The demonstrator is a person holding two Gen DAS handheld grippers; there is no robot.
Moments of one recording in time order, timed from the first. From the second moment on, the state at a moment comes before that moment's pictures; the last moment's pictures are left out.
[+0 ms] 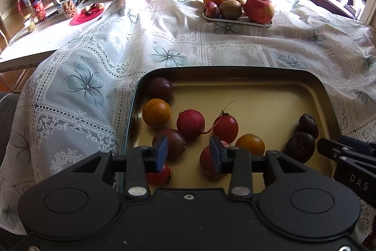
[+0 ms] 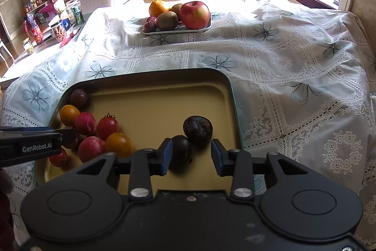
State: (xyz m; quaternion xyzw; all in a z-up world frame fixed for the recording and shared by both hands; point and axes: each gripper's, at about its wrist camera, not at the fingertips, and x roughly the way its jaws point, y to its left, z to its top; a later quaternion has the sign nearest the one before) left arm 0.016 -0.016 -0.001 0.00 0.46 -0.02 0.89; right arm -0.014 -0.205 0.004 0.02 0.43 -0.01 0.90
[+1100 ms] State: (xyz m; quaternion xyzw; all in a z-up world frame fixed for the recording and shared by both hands) left arm 0.015 -0.024 -0.005 0.01 0.48 -0.04 0.88; right arm -0.012 -0.203 0.000 0.03 0.45 0.00 0.89
